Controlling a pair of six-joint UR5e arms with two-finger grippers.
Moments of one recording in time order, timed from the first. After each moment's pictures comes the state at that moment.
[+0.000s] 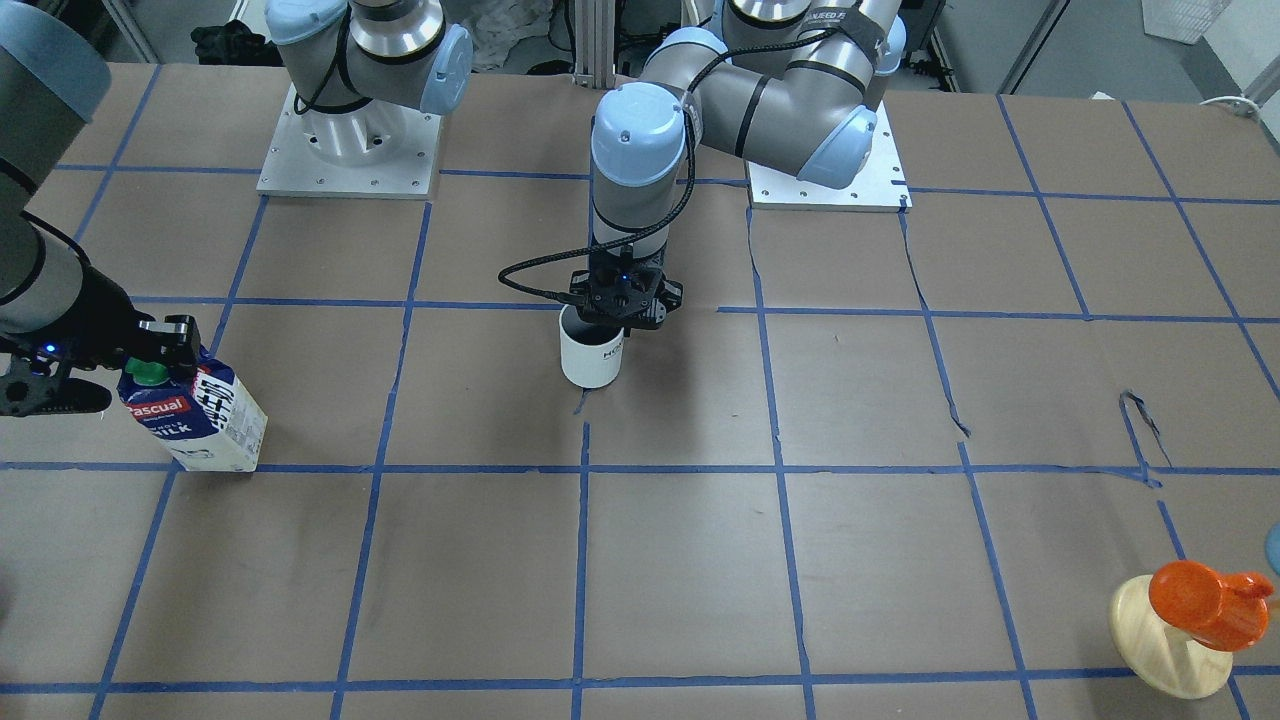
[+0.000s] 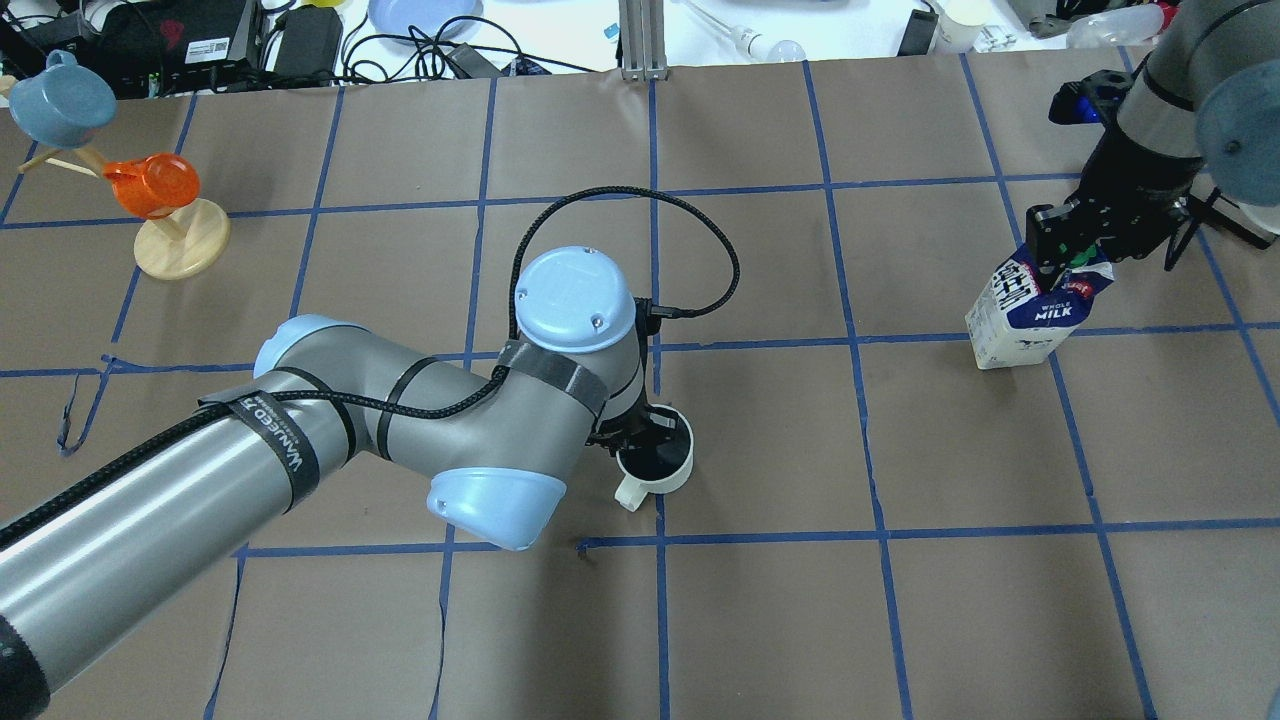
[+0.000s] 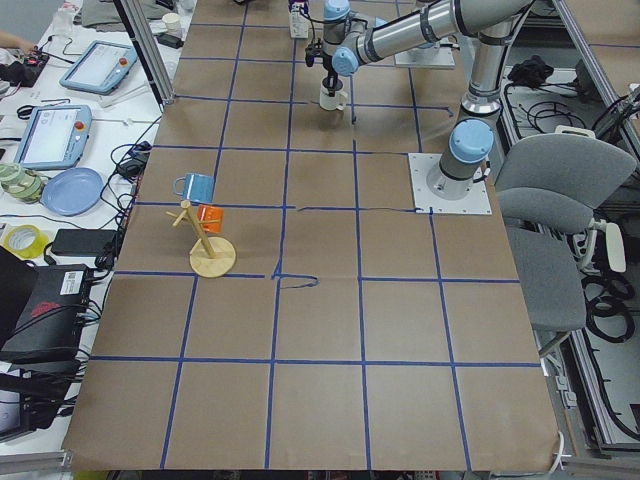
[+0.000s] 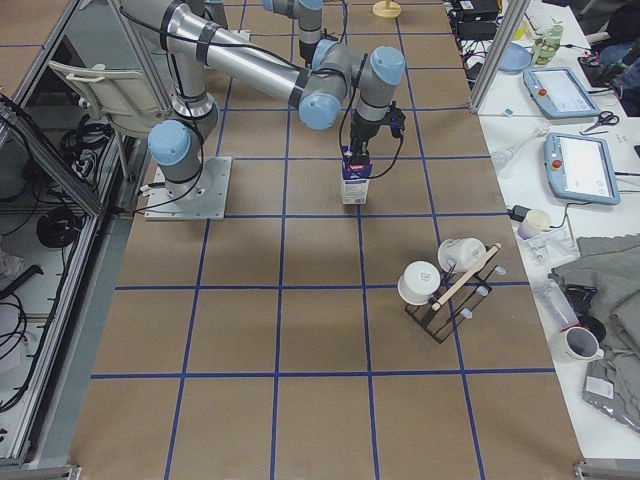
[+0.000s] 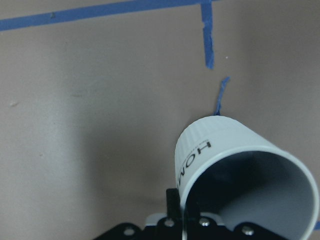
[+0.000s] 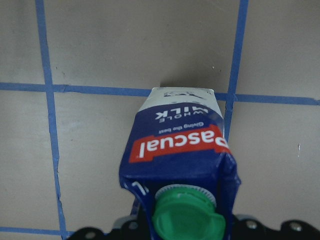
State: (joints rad) left arm -2.00 -1.78 -2.00 -0.94 1.54 -0.31; right arm 1.28 -1.39 1.68 -1.72 -1.60 -0.36
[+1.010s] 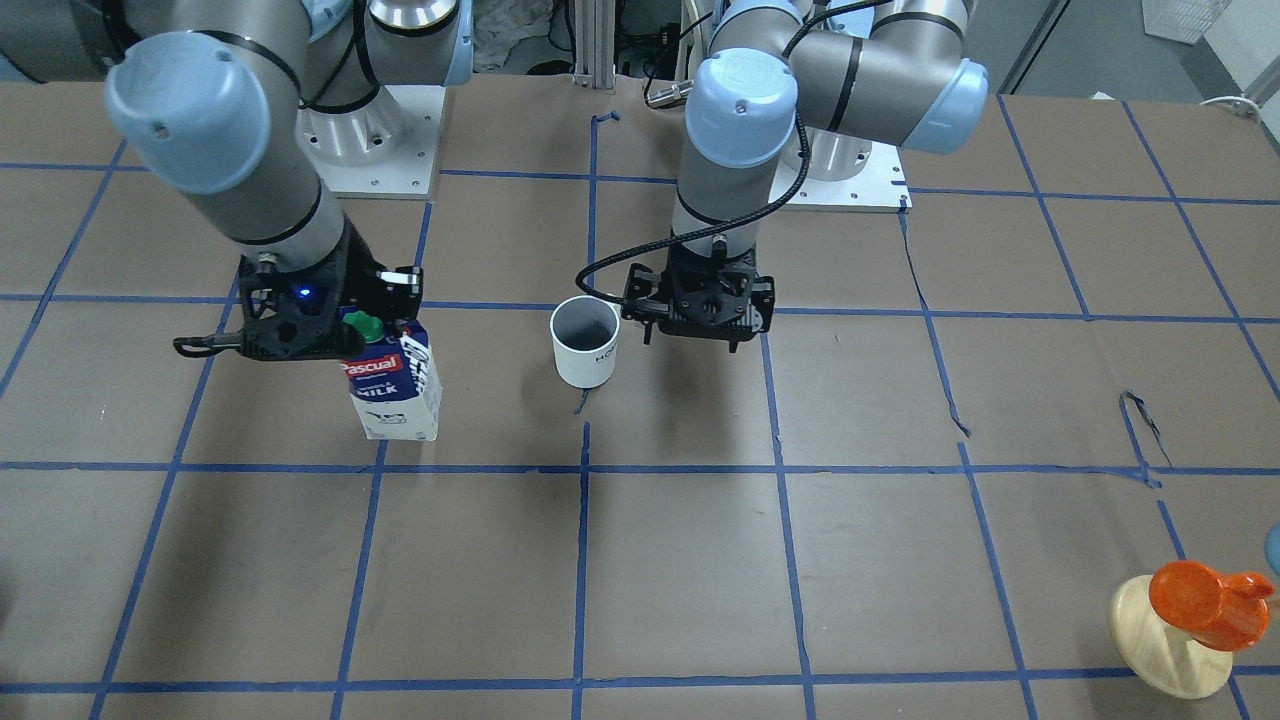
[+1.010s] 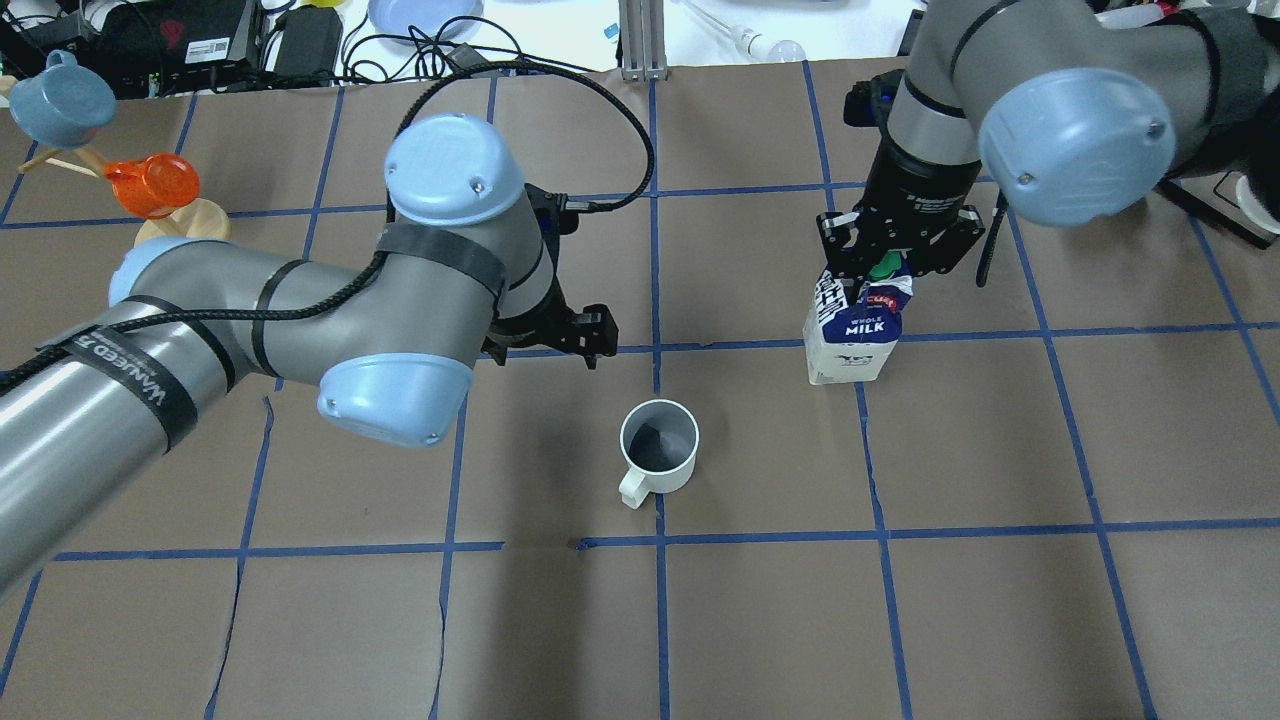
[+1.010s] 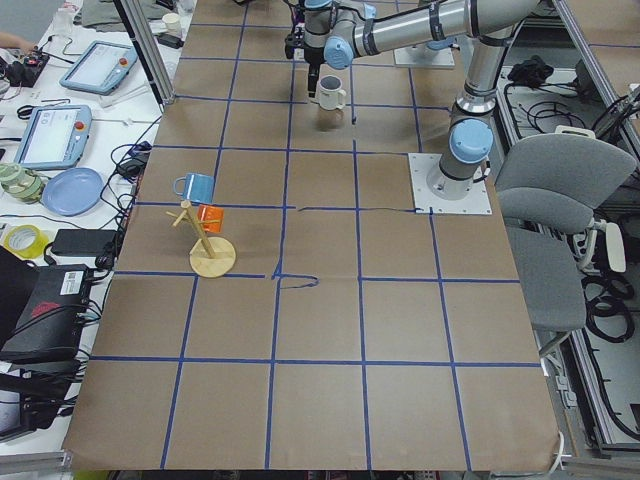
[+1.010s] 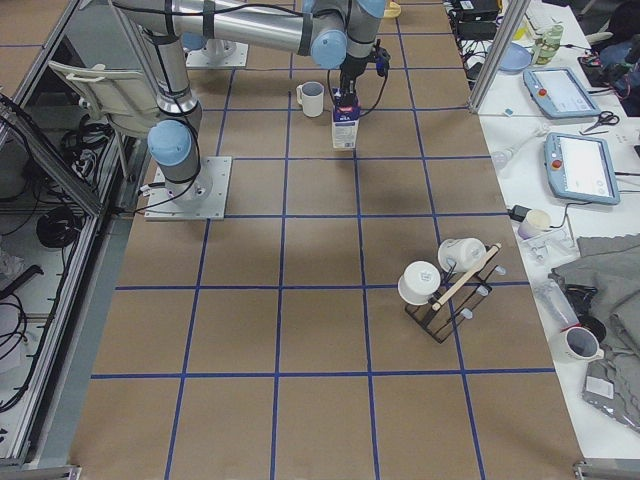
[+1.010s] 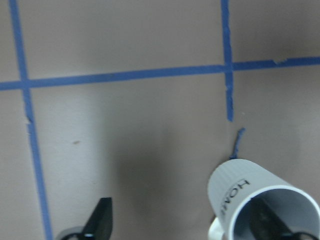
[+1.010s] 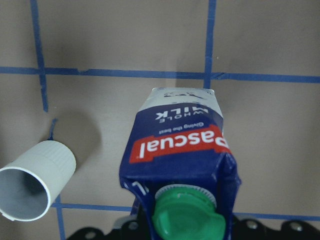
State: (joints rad) left arm -1.81 -1.68 -1.88 -1.10 1.58 -0.14; right arm 1.65 -1.43 1.65 -1.64 -1.51 0.05
